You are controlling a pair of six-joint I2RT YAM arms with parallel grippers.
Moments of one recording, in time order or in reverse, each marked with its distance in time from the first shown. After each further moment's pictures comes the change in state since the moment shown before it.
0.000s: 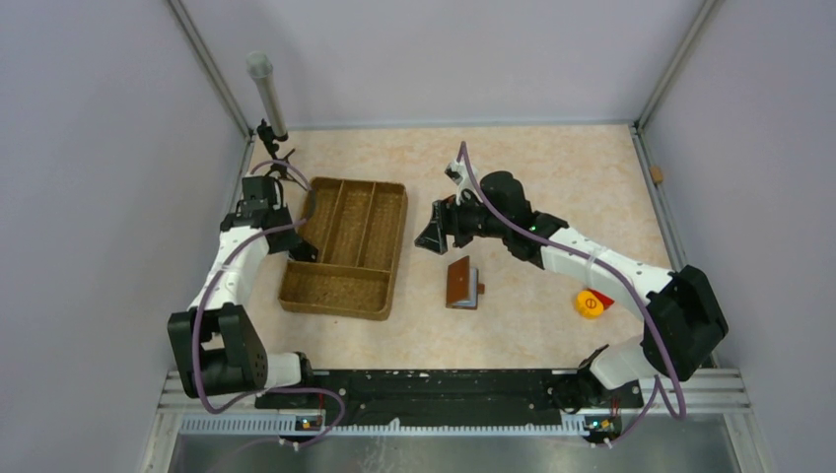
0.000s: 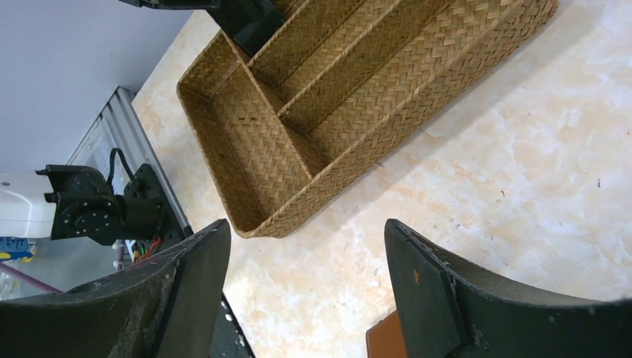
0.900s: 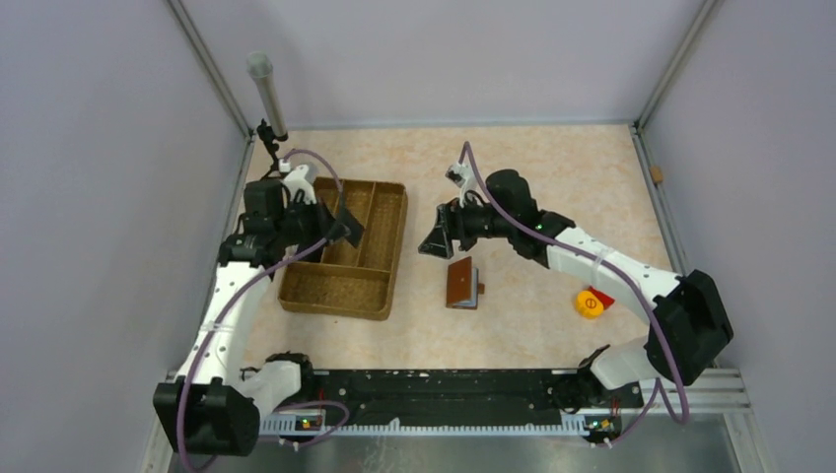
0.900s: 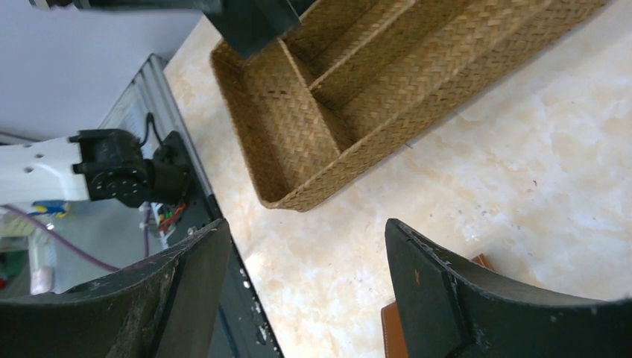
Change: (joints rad) left arm -0.115 -0.308 -0.043 0.069 0.563 -0.041; right arm -0.013 -0.022 0.001 -0.054 -0.093 -0.026
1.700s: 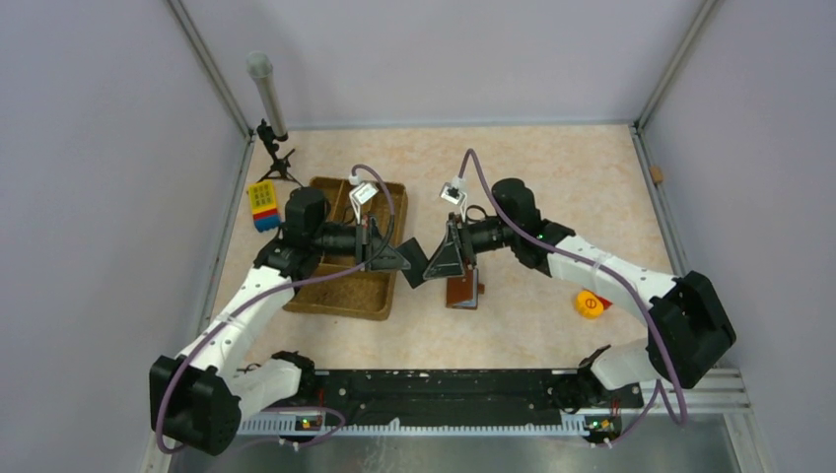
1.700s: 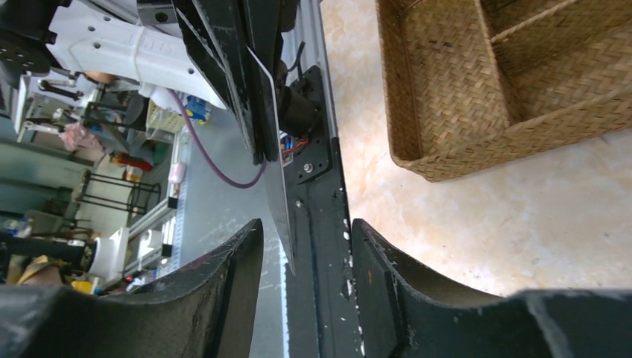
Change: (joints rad) left arm -0.327 0.024 -0.151 0.415 0.678 -0.257; right arm -0.026 -0.031 -0.109 0.154 -0.480 0.084
